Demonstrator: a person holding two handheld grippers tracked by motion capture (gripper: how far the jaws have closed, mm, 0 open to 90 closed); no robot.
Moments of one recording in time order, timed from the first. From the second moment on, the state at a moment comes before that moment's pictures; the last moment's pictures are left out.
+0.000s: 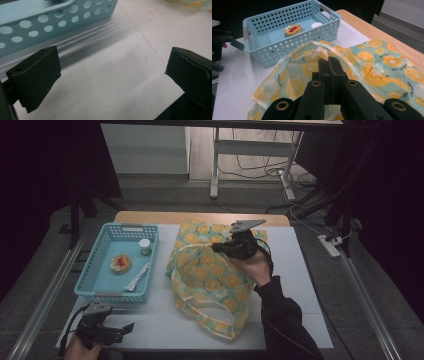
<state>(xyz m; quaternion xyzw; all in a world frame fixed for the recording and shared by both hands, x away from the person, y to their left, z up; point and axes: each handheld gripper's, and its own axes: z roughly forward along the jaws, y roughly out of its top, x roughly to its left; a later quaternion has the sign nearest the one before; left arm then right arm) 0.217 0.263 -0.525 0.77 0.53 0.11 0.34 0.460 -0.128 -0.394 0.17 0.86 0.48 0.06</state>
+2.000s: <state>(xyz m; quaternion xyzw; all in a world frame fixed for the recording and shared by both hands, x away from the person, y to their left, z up) 0.233 0.283 -0.488 0.77 0.47 0.09 0.42 0.461 -0.132 -0.400 0.18 0.86 0.48 0.05</state>
